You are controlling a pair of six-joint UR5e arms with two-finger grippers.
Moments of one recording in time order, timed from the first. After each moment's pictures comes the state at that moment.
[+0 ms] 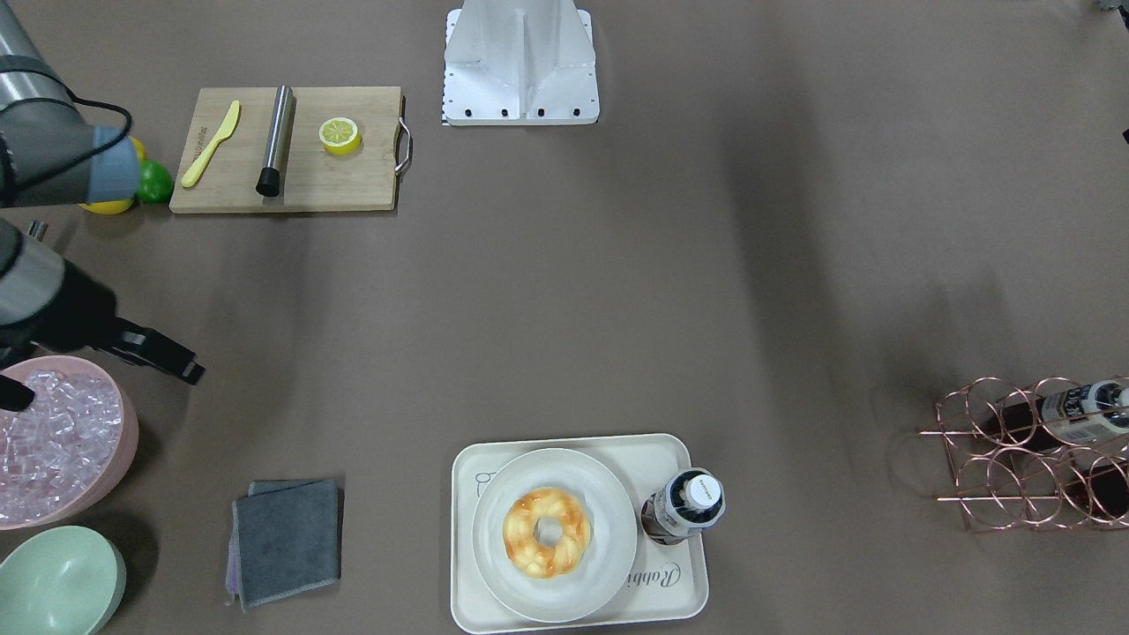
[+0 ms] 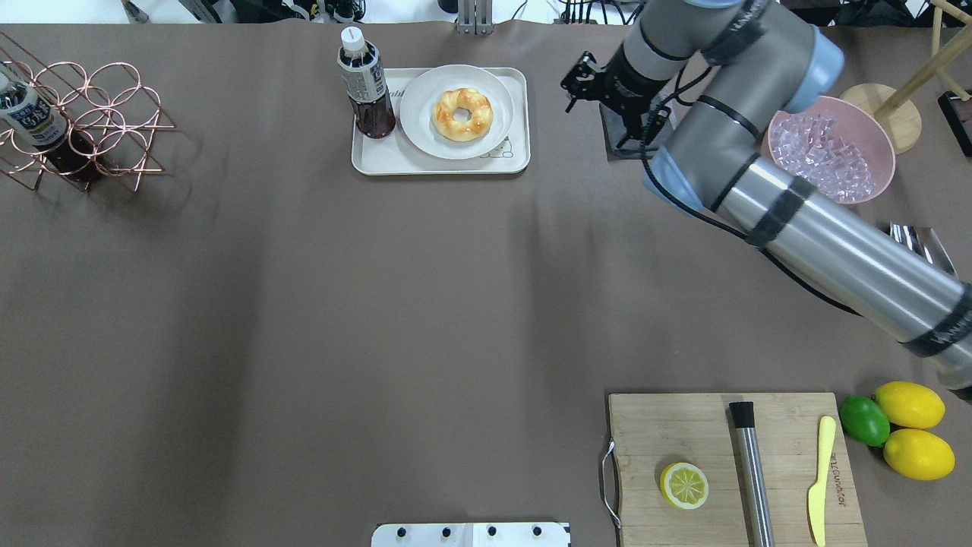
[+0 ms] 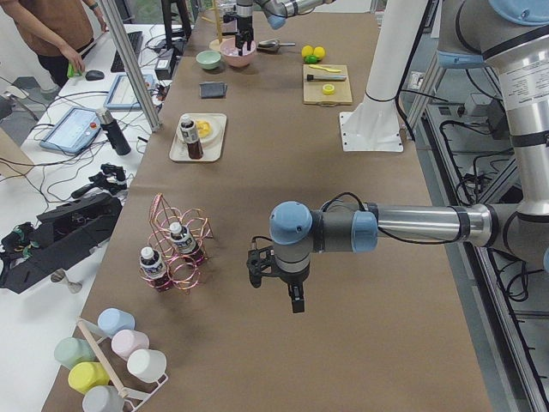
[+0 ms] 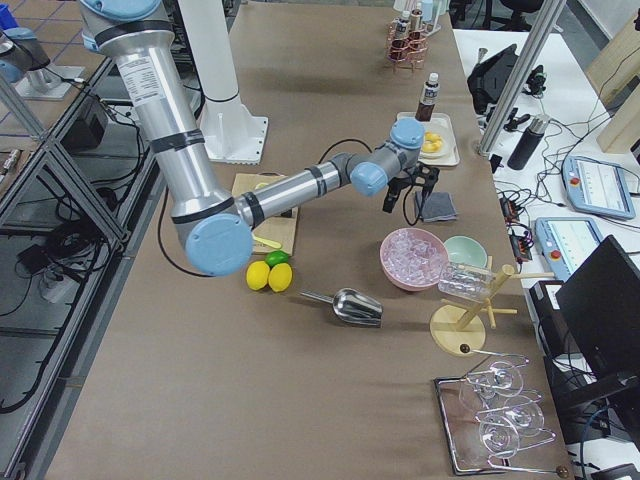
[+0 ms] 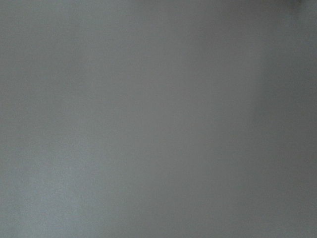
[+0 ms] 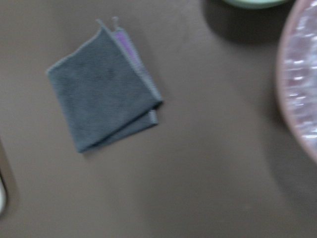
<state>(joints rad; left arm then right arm) -1.55 -1.25 -1.91 -1.50 -2.31 -0.11 1.08 -1.24 1.60 -1.25 2.33 1.18</state>
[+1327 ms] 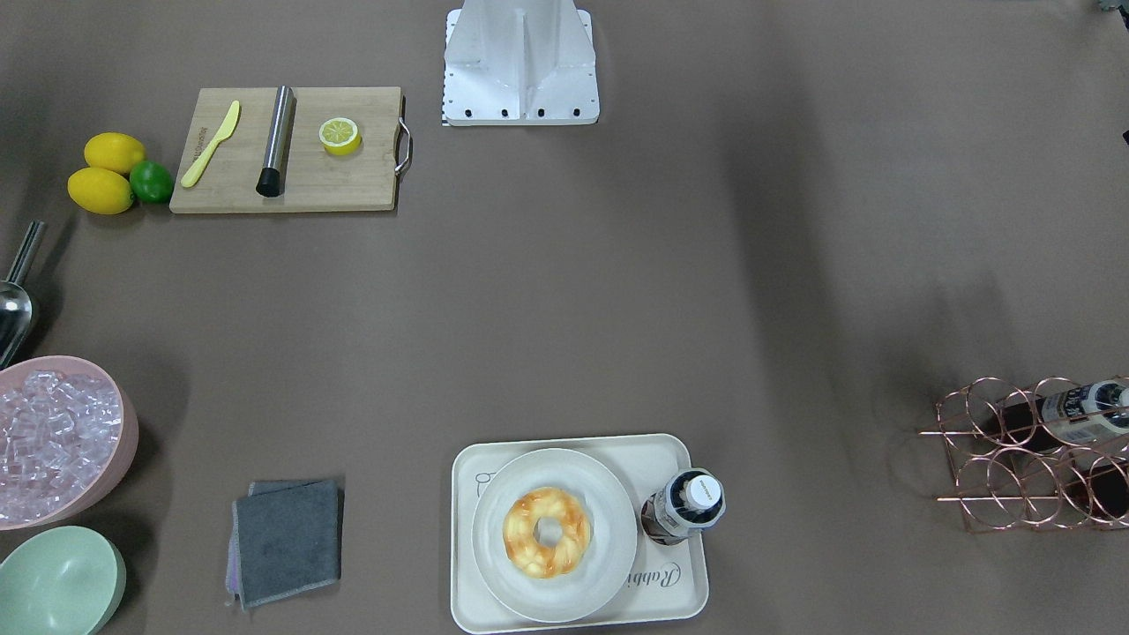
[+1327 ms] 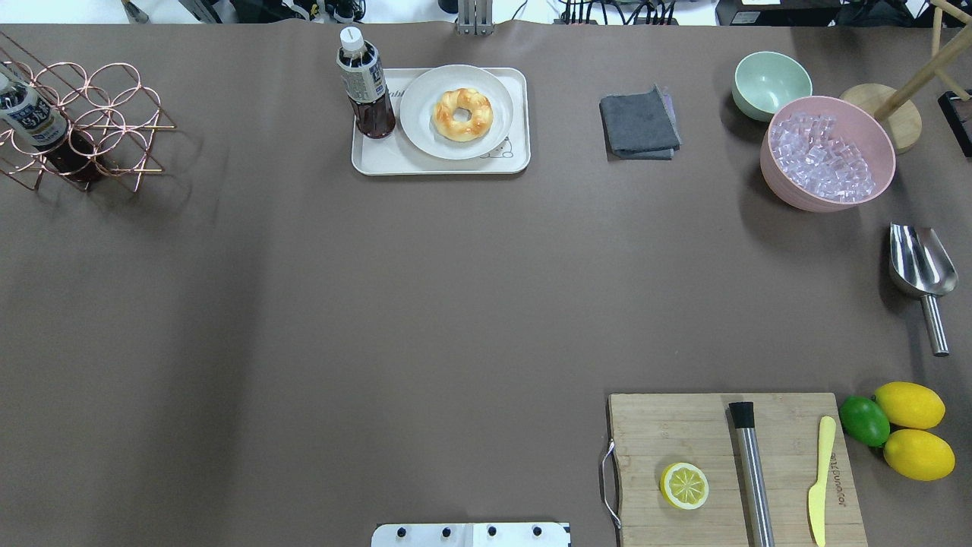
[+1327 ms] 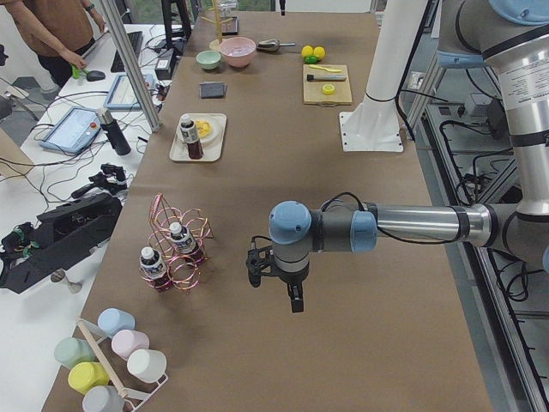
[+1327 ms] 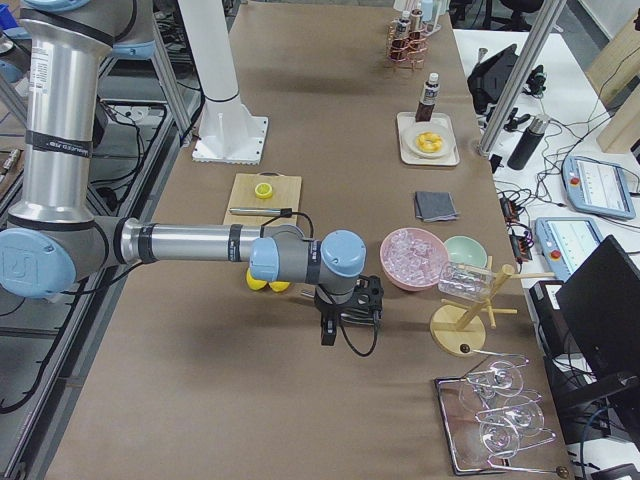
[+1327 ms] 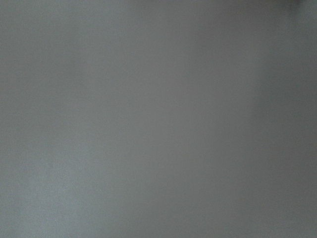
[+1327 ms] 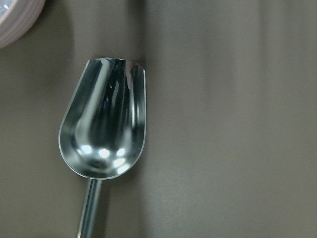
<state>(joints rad) -1.55 -1.25 -1.91 -1.50 -2.31 -0.11 1.49 -1.74 1.74 -1.61 2.34 0.01</state>
